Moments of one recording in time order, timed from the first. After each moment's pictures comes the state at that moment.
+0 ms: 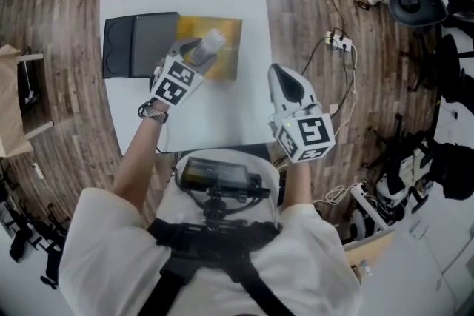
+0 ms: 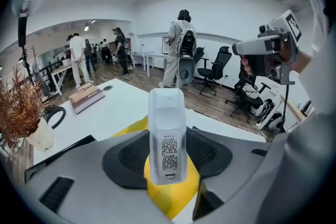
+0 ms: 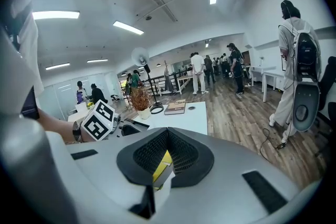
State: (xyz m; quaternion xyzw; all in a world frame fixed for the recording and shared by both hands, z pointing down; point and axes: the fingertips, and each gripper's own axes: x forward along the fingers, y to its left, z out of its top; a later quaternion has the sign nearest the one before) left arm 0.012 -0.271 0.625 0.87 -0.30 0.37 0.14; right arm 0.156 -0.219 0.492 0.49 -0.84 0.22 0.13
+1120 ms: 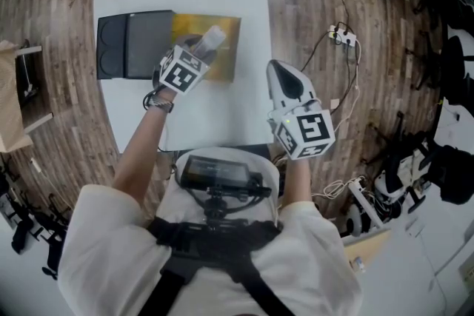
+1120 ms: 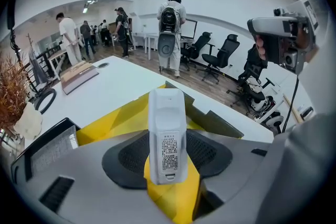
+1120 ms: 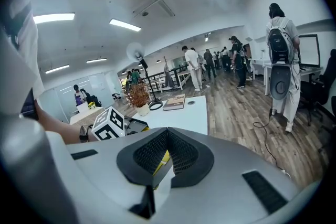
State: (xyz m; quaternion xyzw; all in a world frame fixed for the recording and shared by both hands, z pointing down) left arm 0.015 -0.287 0.696 0.83 -0.28 0.45 0.20; right arm 0.159 -0.247 0.521 0.47 -0.84 0.25 0.14
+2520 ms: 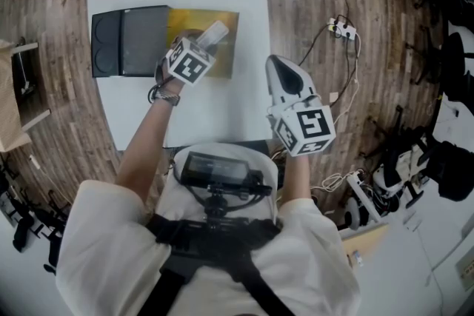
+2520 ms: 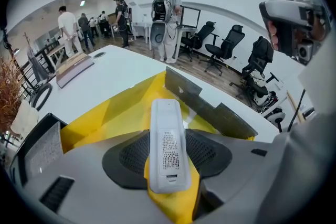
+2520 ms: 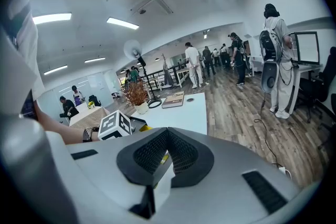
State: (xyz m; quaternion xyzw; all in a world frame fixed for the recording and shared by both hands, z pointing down) left arm 0.022 -0.285 0.717 0.79 -0.27 0.50 0.22; right arm 0.160 -0.250 0.529 0.47 -0.83 0.26 0.15
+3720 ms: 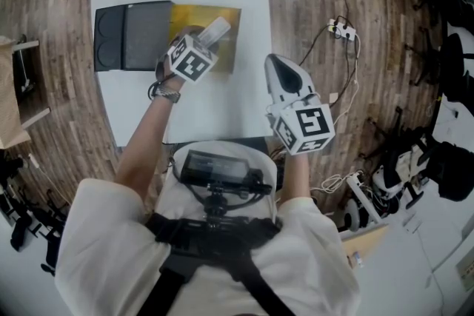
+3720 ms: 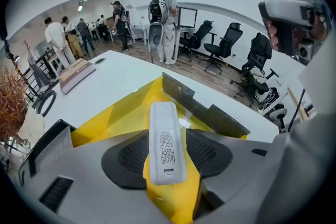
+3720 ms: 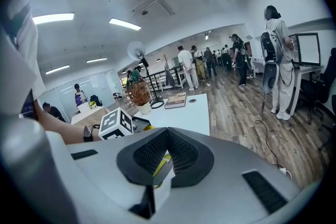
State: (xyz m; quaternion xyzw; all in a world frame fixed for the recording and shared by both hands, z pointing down) left arm 0.021 -0.283 0.707 0.80 -0.28 0.50 0.20; right arm 0.154 -0.241 0.525 0.47 -0.83 0.25 0.15
